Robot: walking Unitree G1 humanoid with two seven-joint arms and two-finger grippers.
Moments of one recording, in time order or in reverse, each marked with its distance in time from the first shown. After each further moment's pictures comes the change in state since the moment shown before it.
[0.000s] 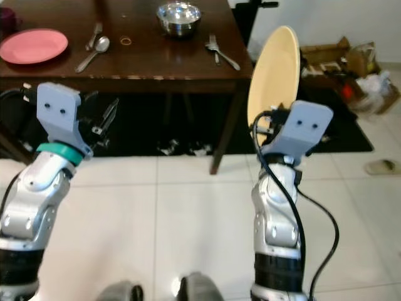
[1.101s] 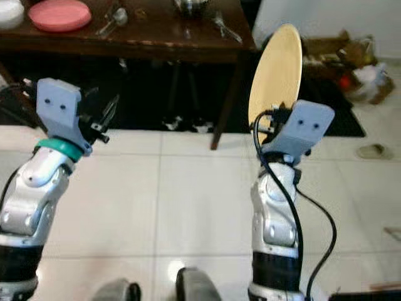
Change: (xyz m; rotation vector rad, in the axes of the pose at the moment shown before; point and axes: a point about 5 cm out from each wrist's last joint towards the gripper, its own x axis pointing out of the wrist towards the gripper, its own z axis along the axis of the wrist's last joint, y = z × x) left arm 0.001 0.001 -0.003 -0.004 0.006 0.002; right arm 0.001 0.000 0.000 0.003 -0.010 0.000
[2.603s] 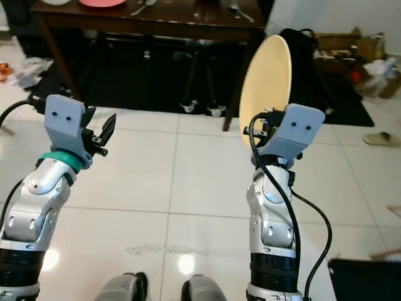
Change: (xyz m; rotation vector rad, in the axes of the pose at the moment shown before) left arm -0.005 0.007 -0.028 -0.013 0.144 0.060; right arm -0.002 0.005 -0.010 0.048 0.075 0.013
